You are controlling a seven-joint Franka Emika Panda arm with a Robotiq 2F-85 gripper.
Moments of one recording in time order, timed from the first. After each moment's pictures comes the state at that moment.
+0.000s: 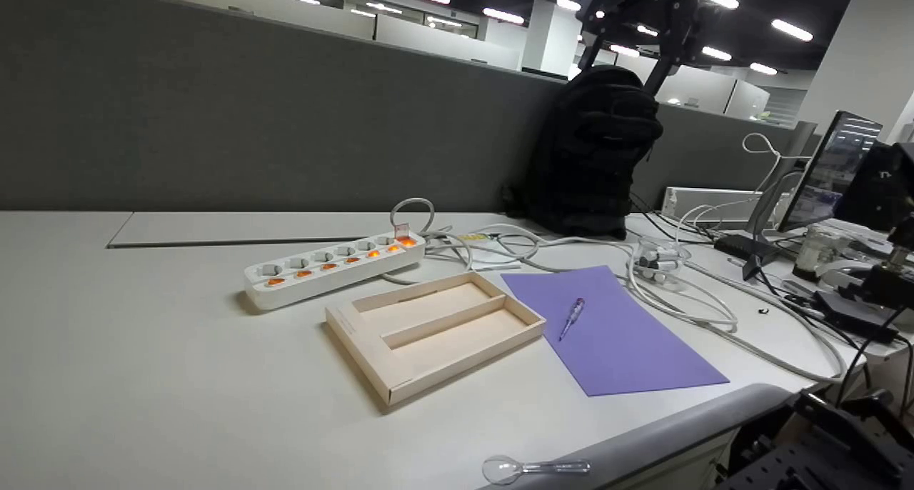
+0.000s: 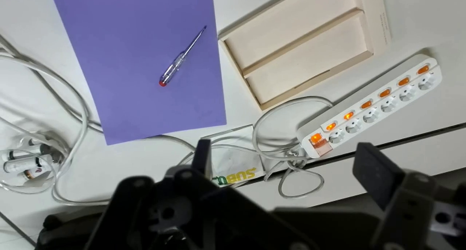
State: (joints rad) arm -0.08 -0.58 -0.07 -2.57 0.06 2.23 0.11
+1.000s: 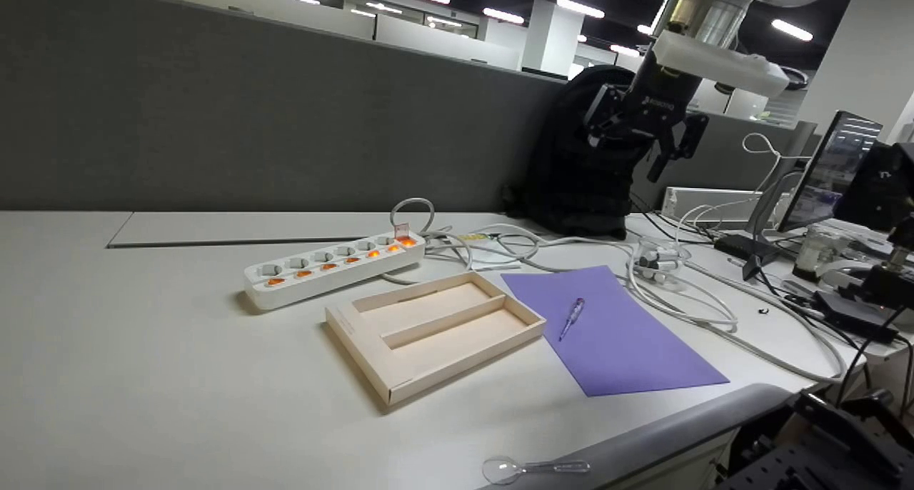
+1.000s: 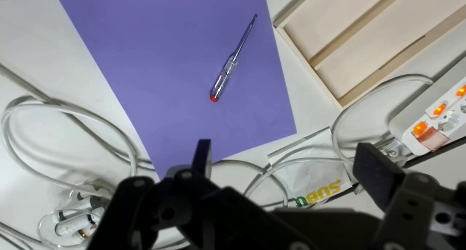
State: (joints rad) arm -0.21 -0.26 -0.10 -2.59 0.07 2.51 0.15
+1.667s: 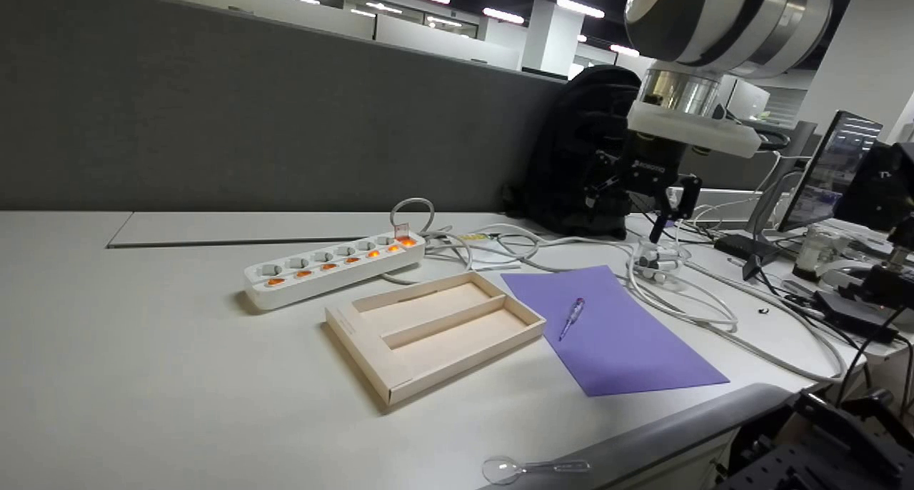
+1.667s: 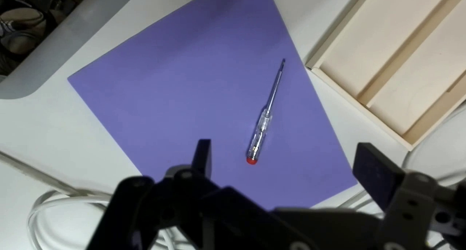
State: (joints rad) arm -0.21 -0.07 -0.13 -2.59 0.08 2.54 0.30
